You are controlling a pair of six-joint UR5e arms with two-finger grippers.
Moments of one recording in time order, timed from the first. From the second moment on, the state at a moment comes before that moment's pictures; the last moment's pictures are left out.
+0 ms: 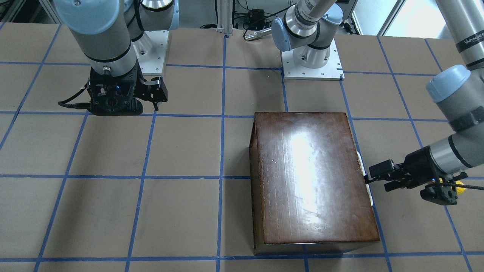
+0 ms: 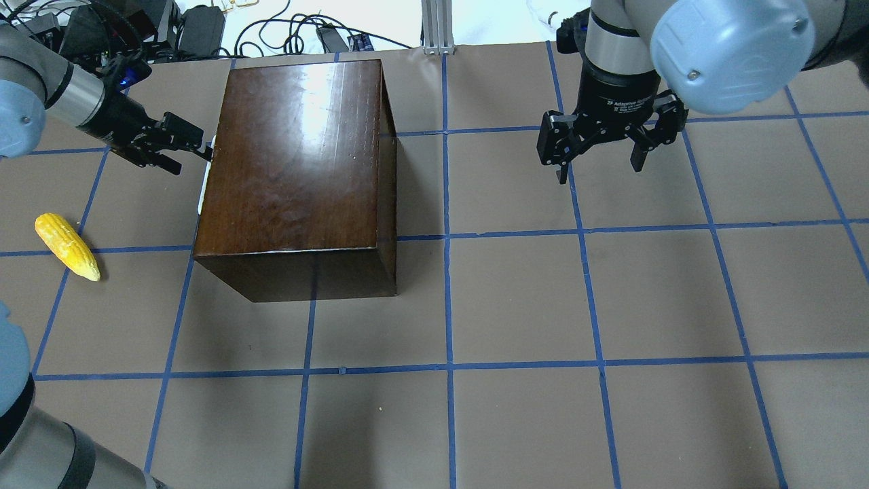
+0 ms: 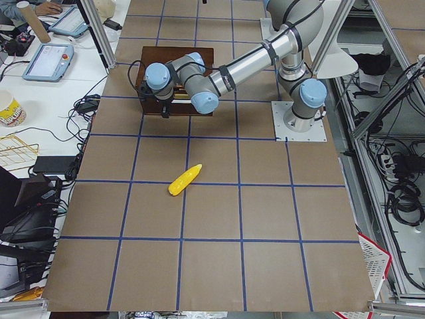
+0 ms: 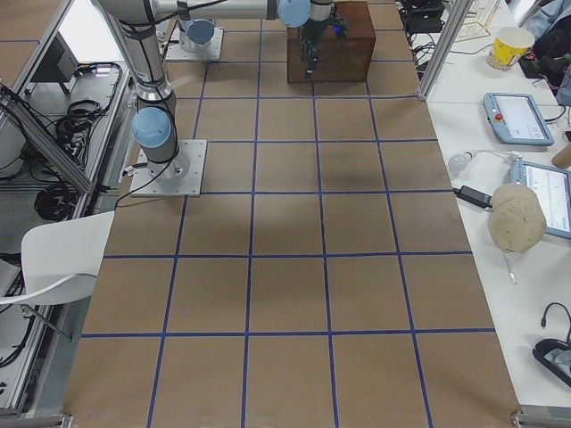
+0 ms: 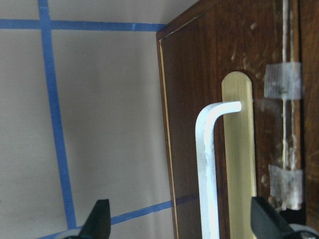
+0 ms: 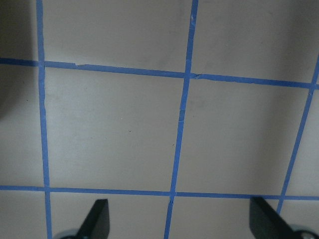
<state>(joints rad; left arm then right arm) -1.13 -1.98 -1.55 -1.35 1.17 0.54 1.69 -1.44 1.50 -1.50 -1.64 0.03</state>
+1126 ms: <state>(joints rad) -1.13 -2.03 -1.55 -1.36 1.18 0.53 1.69 -1.44 1.50 -1.50 -1.64 0.03</state>
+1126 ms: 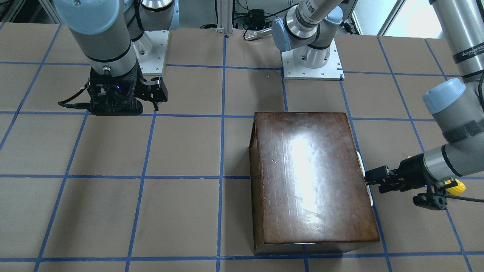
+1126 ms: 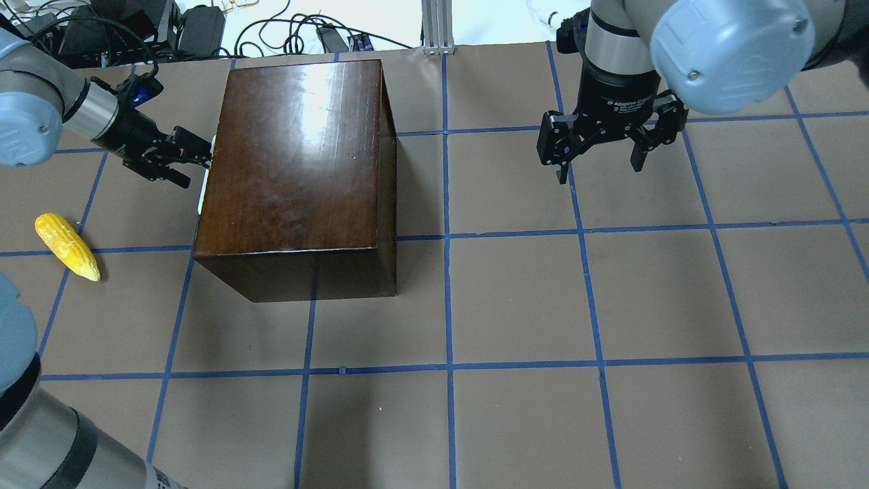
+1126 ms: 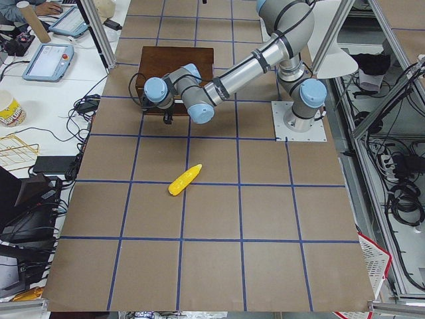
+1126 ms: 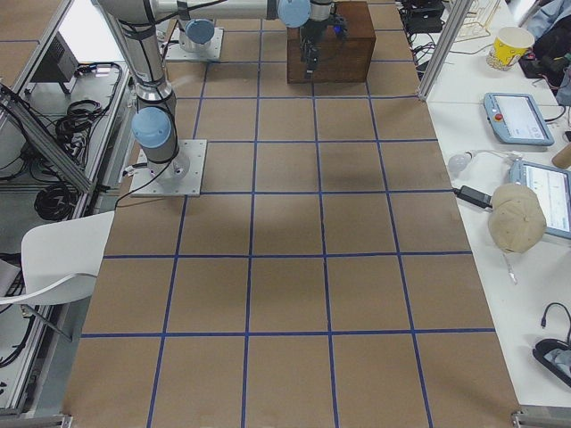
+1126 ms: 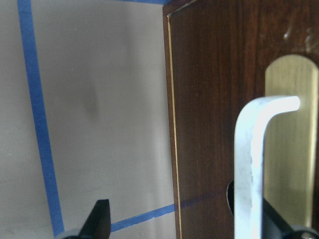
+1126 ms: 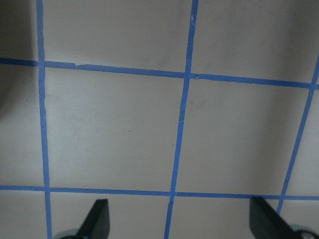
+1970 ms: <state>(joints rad) -1.08 -2.04 -1.54 -1.34 1.25 0.54 1.69 -1.44 1.50 -1.50 -1.64 0.03</state>
